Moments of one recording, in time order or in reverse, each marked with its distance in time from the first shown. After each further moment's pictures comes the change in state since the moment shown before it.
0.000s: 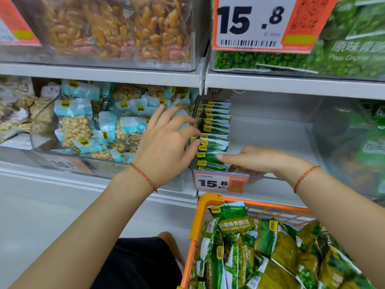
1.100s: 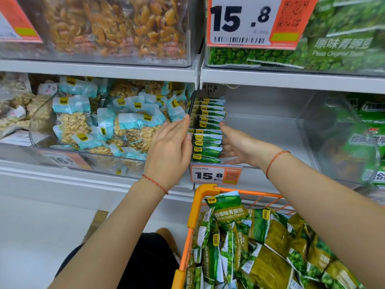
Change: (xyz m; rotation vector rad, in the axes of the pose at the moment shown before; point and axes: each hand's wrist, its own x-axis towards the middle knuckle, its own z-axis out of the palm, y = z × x) left_hand -0.022 0.019 0.030 -0.286 0.091 -0.267; right_hand 0.028 -0.010 0.009 0.627 0.053 0.064
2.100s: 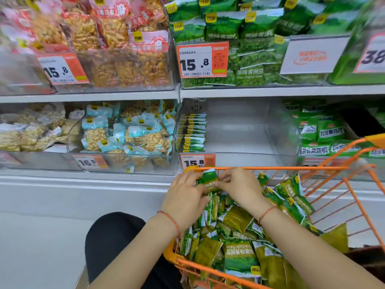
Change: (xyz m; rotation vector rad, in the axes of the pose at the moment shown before) left_hand -0.110 0.106 -0.046 0.237 -0.518 0.097; right_hand -0.140 0.107 0.030 -0.607 0.530 -0.337
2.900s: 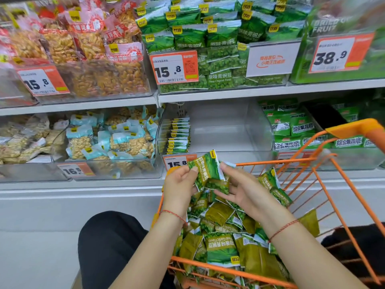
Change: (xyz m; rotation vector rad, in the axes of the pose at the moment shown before) left_hand 0.018 0.053 -0.003 -1.428 0.298 -0.517; right_hand -0.056 0.021 -0.044 1.434 -0.255 0.242
